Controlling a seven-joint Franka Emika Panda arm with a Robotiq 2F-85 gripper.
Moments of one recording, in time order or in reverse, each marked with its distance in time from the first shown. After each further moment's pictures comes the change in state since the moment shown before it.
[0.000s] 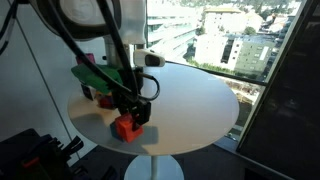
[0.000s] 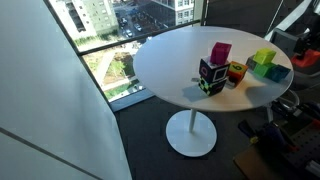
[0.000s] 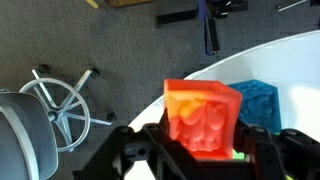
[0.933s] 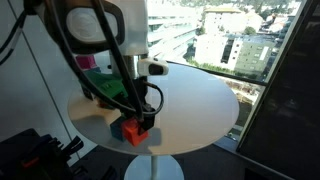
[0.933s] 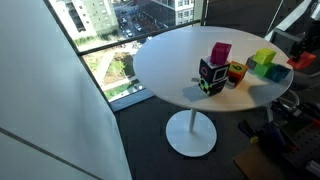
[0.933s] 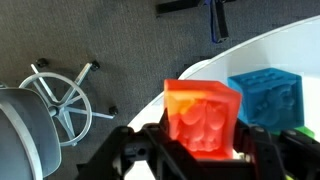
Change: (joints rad) arm -0.003 0.065 -0.017 -0.007 0.014 0.117 0.000
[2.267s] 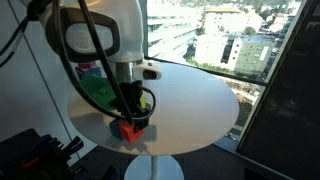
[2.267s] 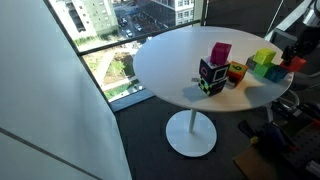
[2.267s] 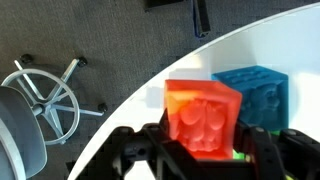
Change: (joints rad) arm 0.043 0.031 0.009 -0.028 0.078 0.072 -0.012
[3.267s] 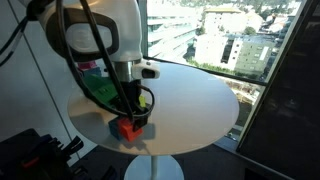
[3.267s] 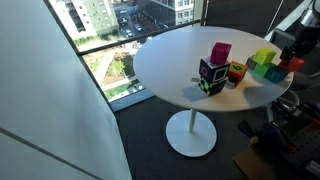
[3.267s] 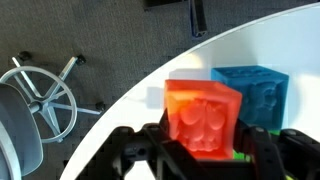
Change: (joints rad) arm 0.013 -0.001 0.004 -0.002 0.001 0.001 -0.002
